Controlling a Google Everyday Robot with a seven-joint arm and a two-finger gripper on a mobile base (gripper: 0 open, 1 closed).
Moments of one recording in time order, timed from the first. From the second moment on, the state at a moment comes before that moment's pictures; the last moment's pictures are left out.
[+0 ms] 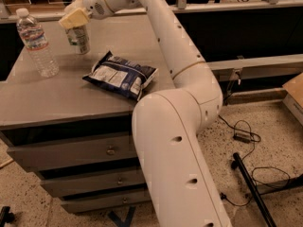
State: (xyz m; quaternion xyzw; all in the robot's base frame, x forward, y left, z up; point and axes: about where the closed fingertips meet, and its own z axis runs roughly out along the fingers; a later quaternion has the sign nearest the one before) arm 0.772 0.246 0.960 -0.60 0.57 0.35 0.44
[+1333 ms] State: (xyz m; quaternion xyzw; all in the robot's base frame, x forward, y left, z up) arm 0.773 0.257 0.935 -0.60 0.55 0.36 0.46
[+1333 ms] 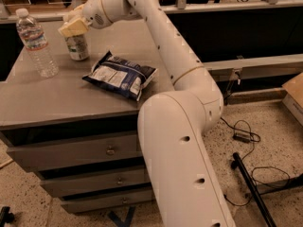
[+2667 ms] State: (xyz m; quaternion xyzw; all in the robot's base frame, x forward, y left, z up) arm 0.764 0.233 0.968 -0.61 0.56 0.32 0.47
